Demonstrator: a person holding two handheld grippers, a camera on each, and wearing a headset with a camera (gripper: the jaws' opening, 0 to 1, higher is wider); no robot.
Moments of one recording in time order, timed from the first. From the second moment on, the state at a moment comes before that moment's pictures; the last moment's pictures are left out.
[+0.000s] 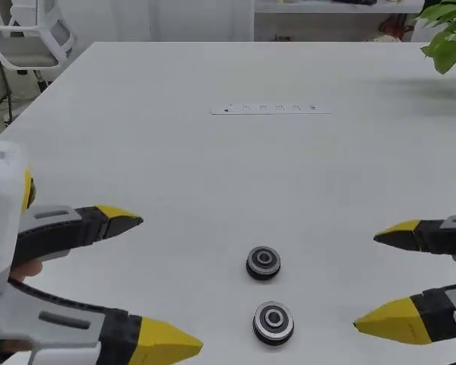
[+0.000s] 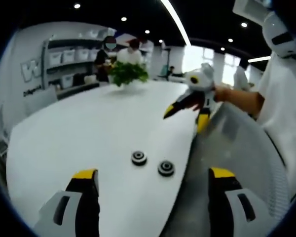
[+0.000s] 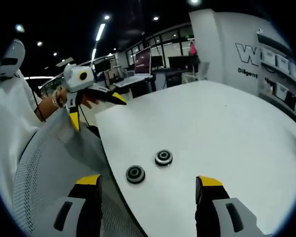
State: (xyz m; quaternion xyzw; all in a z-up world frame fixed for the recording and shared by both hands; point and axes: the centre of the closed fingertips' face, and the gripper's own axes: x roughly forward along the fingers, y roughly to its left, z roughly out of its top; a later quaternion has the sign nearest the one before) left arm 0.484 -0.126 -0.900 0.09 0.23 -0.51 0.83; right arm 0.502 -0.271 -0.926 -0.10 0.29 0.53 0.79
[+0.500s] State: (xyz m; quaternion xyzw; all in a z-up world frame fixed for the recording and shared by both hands) left arm 0.505 -0.189 -0.877 0.13 0.17 -0.56 0.80; right arm 0.520 -0.226 -0.902 -0.16 0.24 0.58 0.76
